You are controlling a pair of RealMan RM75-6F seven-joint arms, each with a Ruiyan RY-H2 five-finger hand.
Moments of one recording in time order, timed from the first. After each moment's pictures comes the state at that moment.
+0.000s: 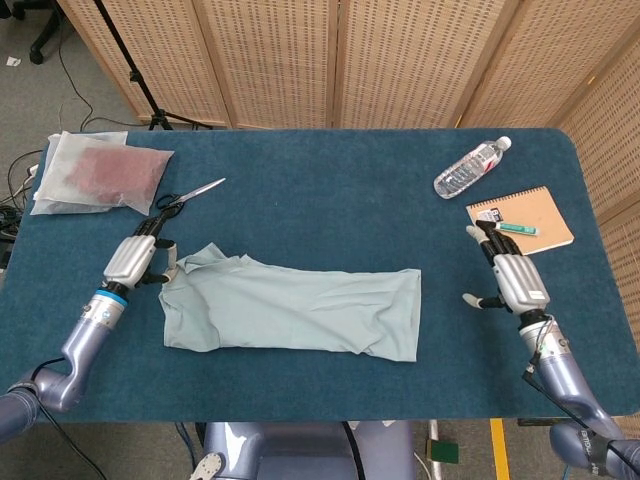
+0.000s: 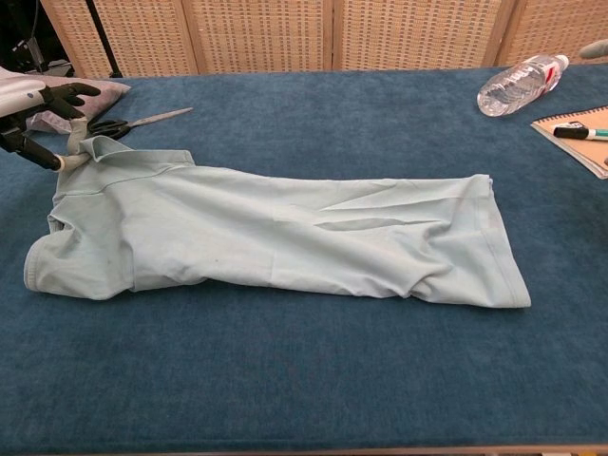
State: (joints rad) left arm -0.63 -1.53 -0.11 -1.02 1.35 0.97 -0.47; right arm 0.47 -1.26 0.16 -1.43 -1.31 1.09 0.24
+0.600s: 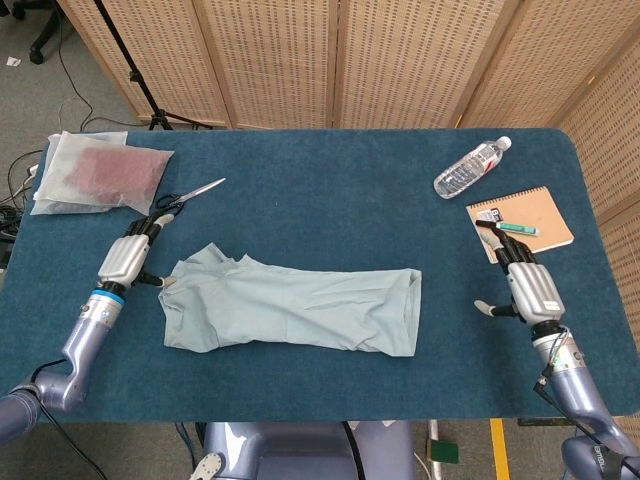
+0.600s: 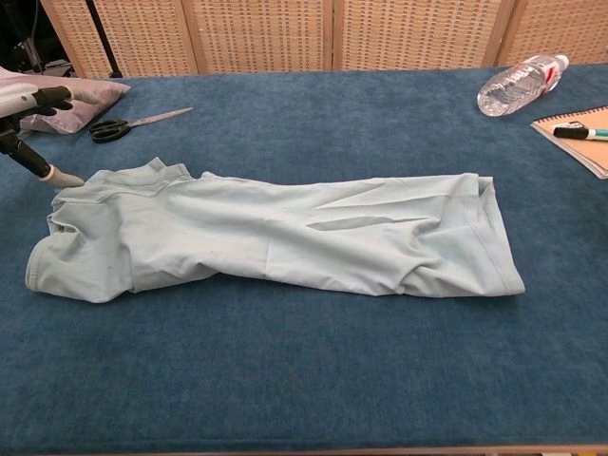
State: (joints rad) left arm -0.61 -1.52 -0.15 -1.06 1.29 0.95 -0.37; right arm 0.42 -1.24 0.15 -1.46 -1.34 1.14 0.24
